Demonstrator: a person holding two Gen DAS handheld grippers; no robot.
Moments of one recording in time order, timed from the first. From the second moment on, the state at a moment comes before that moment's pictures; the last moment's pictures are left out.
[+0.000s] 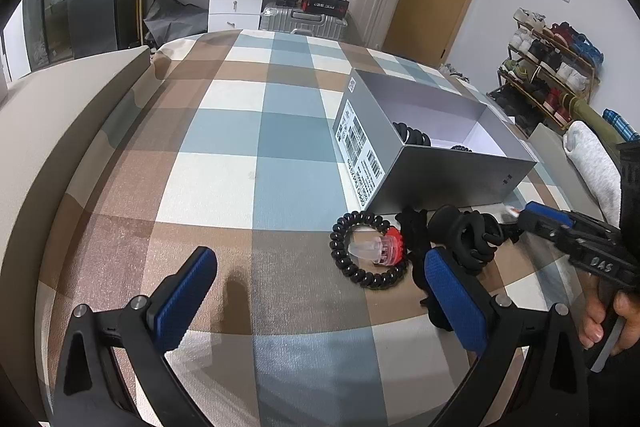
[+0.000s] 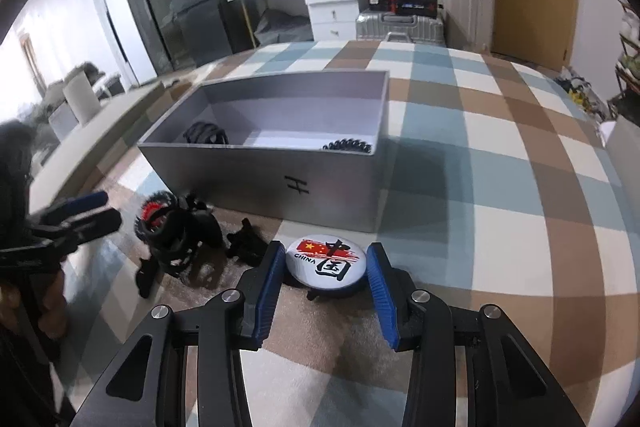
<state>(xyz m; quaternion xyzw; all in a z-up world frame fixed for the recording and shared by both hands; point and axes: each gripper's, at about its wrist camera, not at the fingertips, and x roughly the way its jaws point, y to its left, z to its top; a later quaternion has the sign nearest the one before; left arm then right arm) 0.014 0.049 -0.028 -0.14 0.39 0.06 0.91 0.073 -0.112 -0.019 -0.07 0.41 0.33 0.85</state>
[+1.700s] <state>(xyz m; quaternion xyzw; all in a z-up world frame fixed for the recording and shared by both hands) 0.017 -0.003 -0.015 -0.10 0.38 -0.04 0.92 0.058 -0.136 0.009 -0.01 0.36 0.36 0.86</state>
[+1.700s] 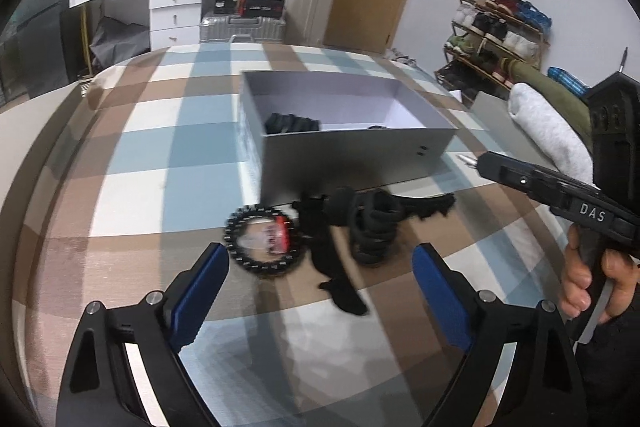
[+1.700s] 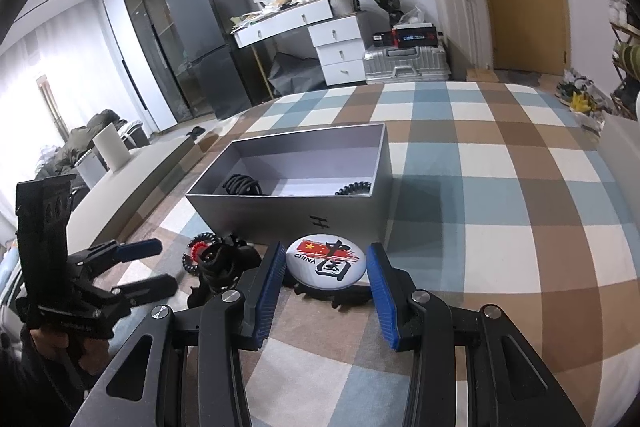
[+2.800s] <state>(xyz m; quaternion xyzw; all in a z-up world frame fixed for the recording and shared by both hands) 0.034 -0.032 -0.006 -0.07 0.37 -0.06 0.92 0.045 -0.126 0.020 -0.01 0.36 0.39 0.85</state>
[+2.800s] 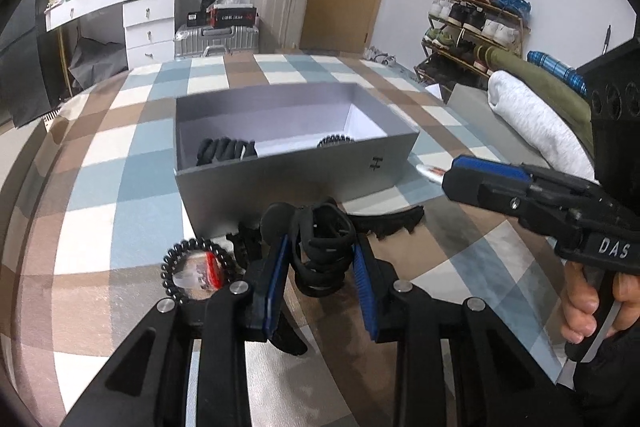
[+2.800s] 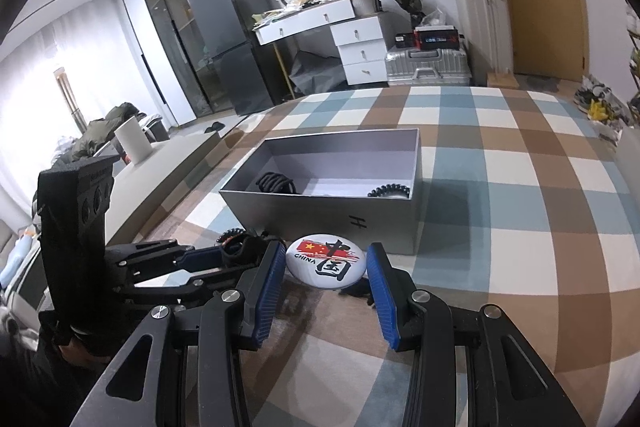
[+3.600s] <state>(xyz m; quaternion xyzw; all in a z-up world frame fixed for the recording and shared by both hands) 0.058 -0.007 0.028 -0.07 0.28 -0.02 0.96 0.050 -0.122 0.038 0.00 0.32 0.39 0.86</state>
